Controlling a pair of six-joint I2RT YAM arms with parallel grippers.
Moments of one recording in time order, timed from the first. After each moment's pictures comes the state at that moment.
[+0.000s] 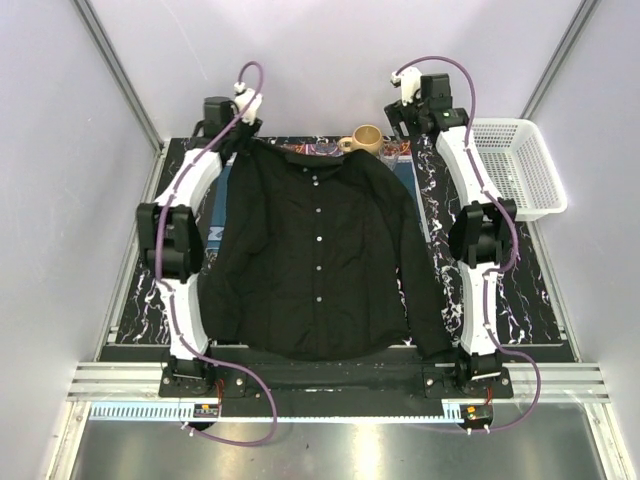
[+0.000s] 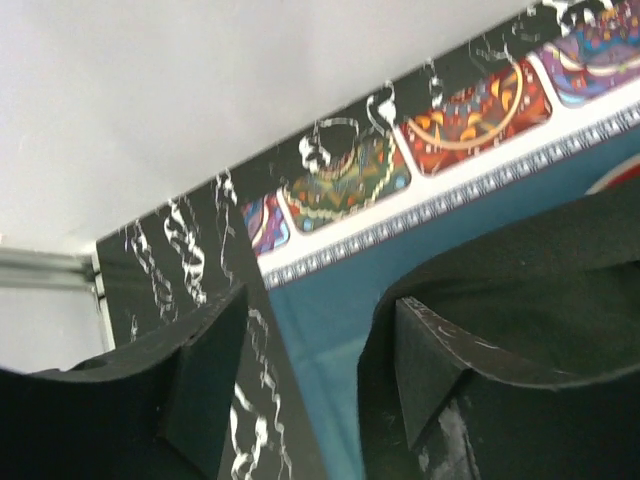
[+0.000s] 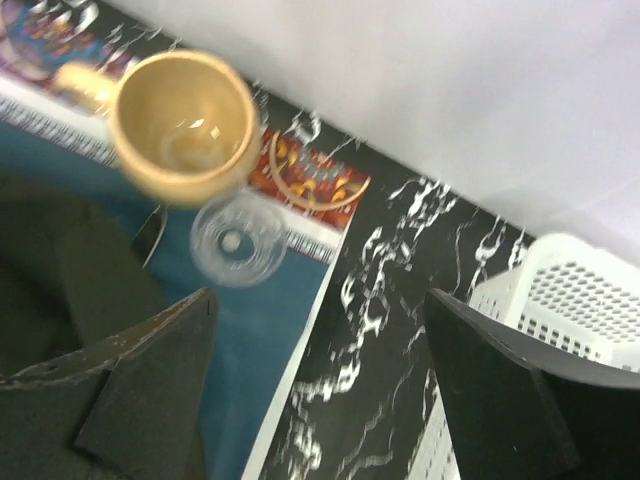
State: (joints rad) left arm -0.12 2.14 1.93 -0.25 0.03 0.41; right arm 0.18 2.40 2.47 -0.61 -0.02 -0.38
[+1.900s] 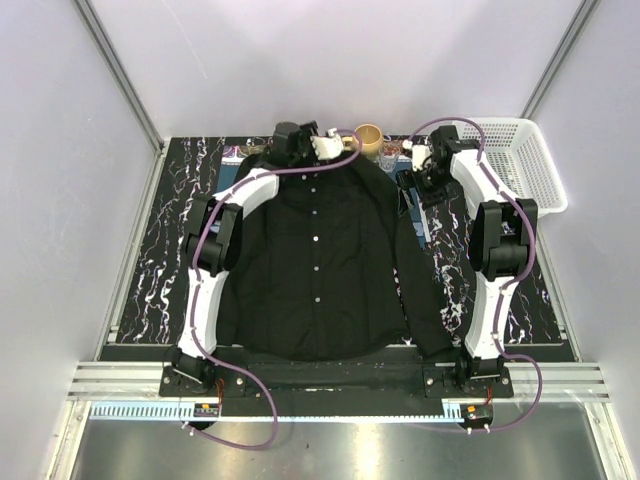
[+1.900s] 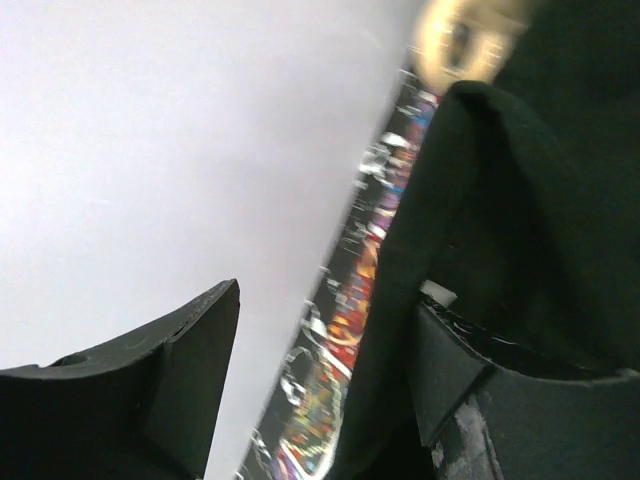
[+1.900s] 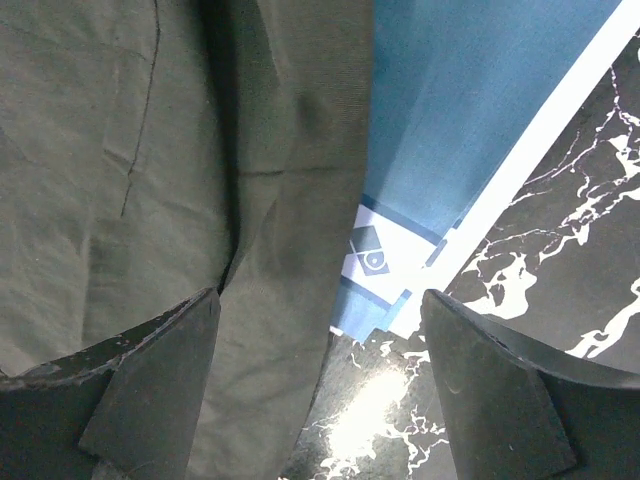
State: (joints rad) left arm -0.38 2.28 1.77 0.15 0.13 1.03; right arm 0.09 2.13 1.83 -0.97 -0.36 -0.27
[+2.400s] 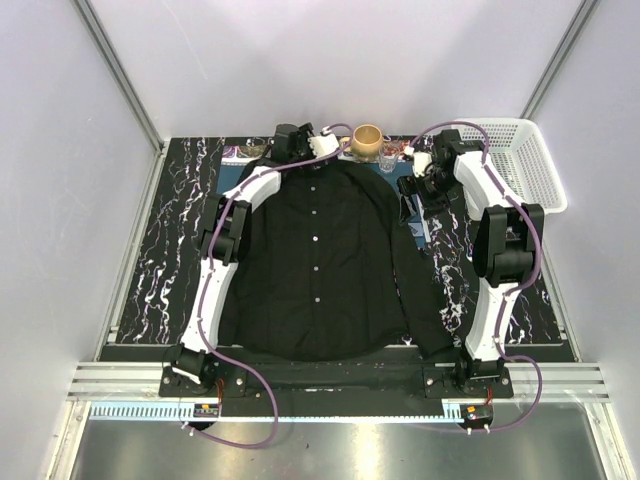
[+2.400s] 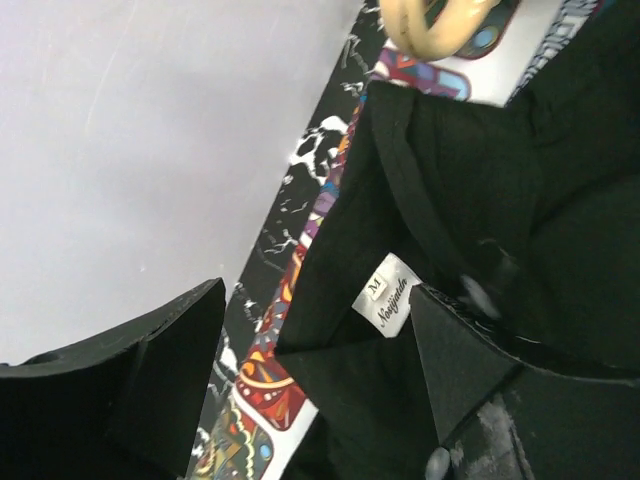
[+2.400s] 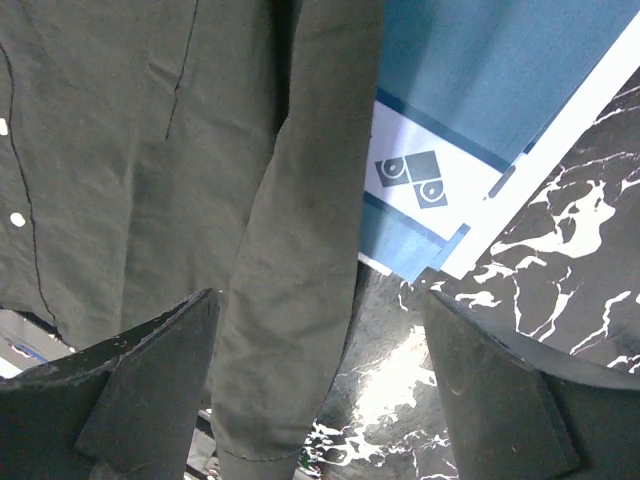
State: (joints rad) left arm -0.32 2.58 2.16 0.04 0.17 0.91; right arm 0.09 2.06 1.78 -1.06 -0.41 -0.27
